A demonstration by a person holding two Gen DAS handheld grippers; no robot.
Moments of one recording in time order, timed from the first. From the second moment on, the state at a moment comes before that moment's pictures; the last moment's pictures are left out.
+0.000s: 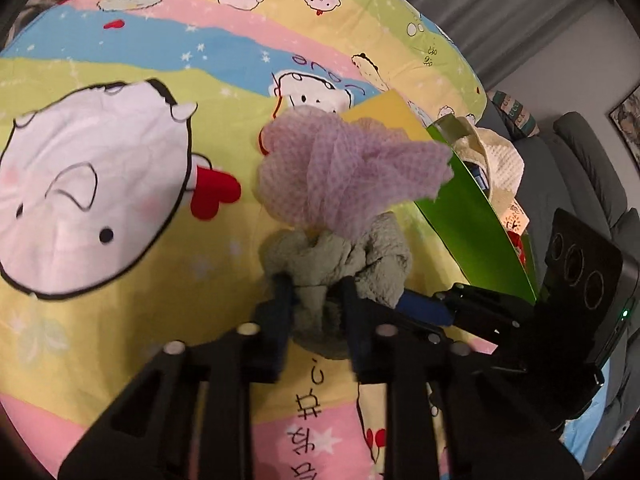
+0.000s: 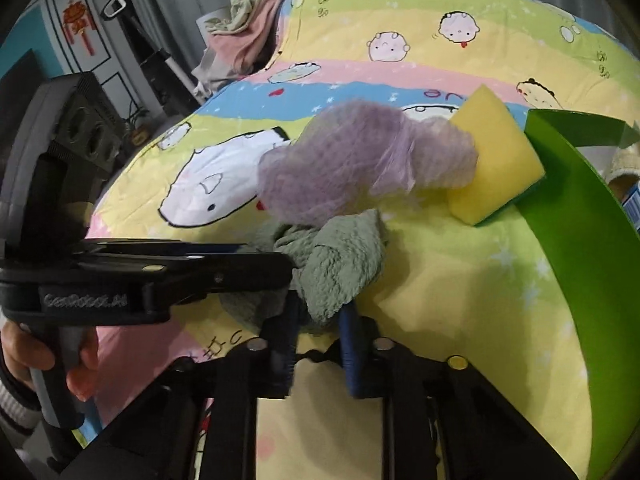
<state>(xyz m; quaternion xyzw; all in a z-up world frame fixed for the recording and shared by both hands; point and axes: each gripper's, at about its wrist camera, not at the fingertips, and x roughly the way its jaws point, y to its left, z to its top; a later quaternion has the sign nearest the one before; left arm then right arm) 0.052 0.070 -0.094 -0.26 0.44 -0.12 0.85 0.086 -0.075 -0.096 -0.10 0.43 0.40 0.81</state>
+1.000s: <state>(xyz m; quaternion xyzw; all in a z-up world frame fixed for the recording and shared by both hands) 0.062 -0.110 0.024 -0.11 0.38 -0.28 0.88 0.033 -0.250 -0.001 0.02 0.27 0.27 0.92</state>
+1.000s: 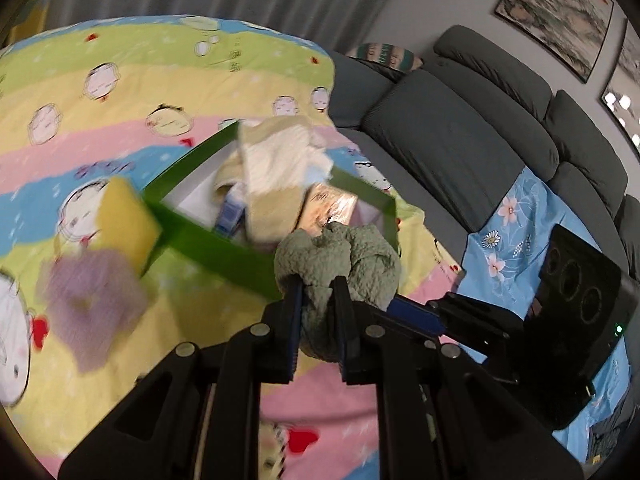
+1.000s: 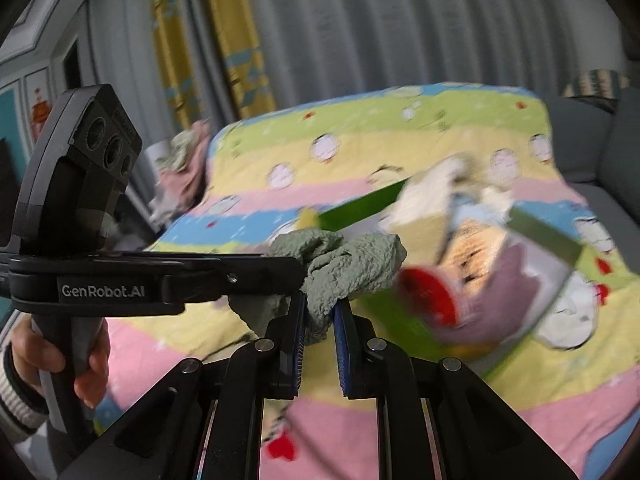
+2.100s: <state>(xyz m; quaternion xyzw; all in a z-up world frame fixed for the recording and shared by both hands) 0.054 -0.070 -0.010 -0.10 0.40 -0.13 0.90 0.038 -0.316 -0.030 0.06 0.34 0.16 0.93</state>
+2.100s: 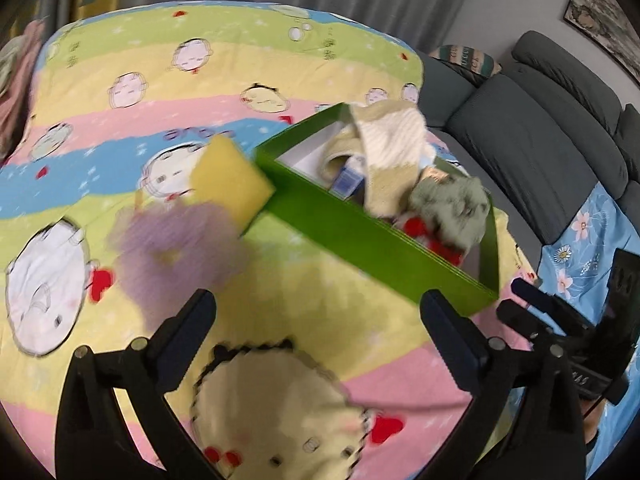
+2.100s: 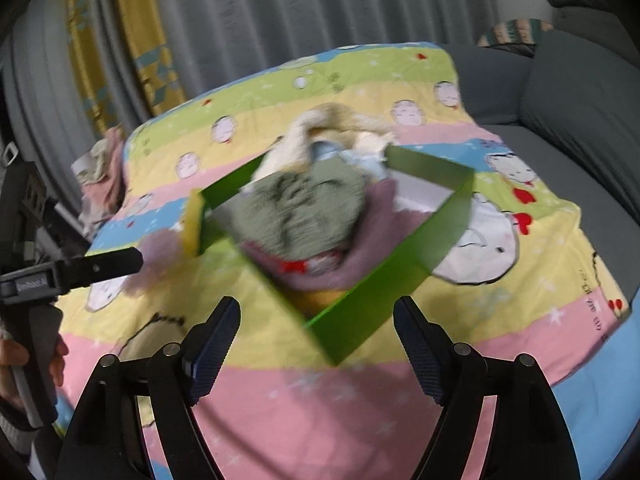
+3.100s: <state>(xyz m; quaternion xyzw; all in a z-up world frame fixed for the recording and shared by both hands) -0.021 0.086 -0.048 -0.22 0.38 0.00 0.90 0.132 -0.098 -0.073 0.07 0.43 0.32 0.84</state>
